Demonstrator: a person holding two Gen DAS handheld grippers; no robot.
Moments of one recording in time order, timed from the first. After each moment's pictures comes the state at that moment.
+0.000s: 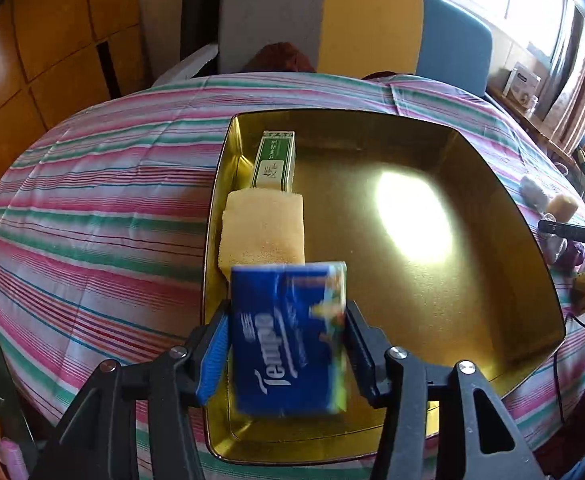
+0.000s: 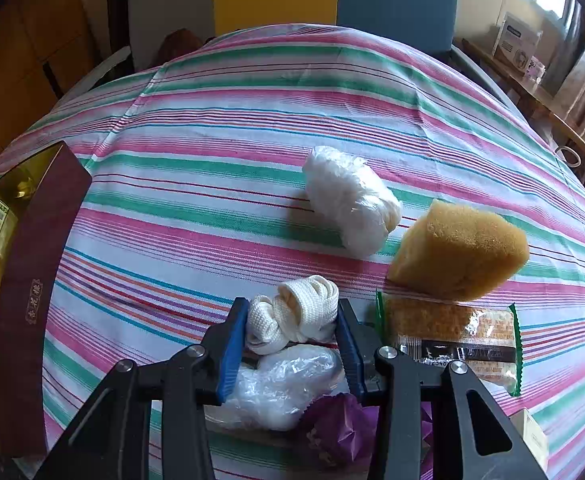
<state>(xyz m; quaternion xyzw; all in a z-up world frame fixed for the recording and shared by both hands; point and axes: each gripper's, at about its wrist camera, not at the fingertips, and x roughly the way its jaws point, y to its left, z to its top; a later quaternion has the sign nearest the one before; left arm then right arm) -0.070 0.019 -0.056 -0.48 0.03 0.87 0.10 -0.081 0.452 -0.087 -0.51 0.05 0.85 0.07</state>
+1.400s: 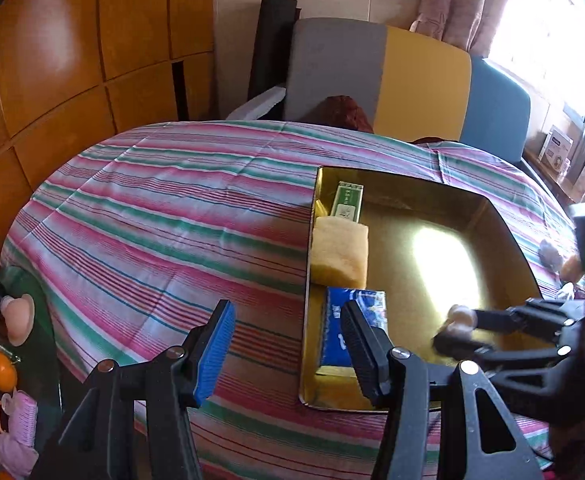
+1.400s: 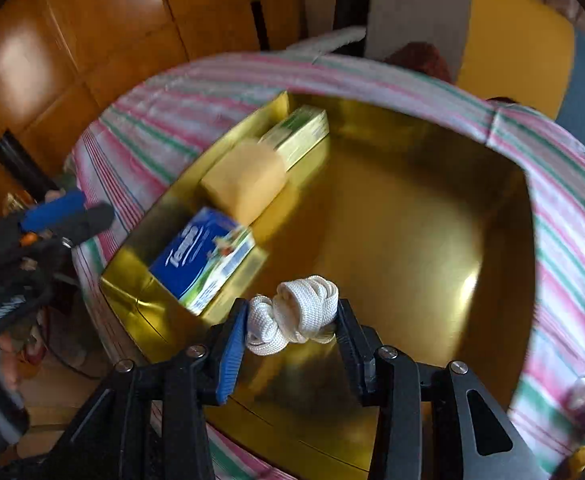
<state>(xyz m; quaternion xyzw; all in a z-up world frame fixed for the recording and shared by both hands) -0.019 -0.048 -0.015 -0.40 -0.02 0.91 0.01 -0.057 0.119 -0.063 -0.50 -0.05 0.84 -0.19</state>
